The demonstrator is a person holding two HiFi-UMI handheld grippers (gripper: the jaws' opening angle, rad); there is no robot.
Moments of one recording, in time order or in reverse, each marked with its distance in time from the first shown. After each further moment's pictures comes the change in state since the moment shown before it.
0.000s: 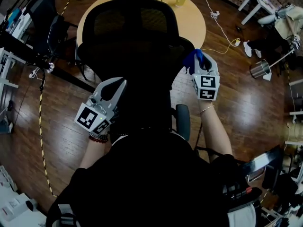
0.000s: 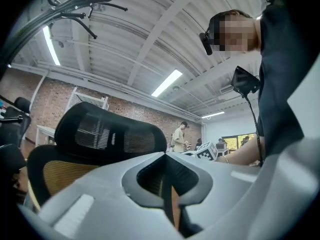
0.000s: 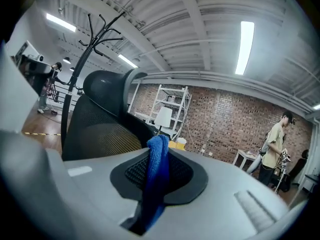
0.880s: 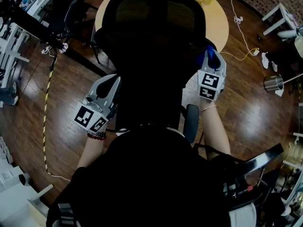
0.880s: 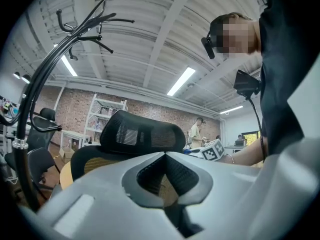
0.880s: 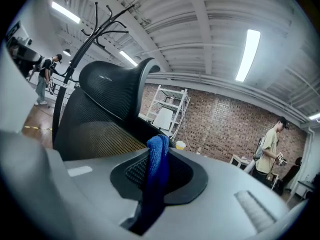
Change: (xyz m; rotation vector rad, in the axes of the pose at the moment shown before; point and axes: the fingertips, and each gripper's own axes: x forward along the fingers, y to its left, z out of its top) left arm -0.060 0.034 -0.004 -0.003 0.012 0.223; right arm 0.034 0.028 0.017 -0.052 -0.012 -0.063
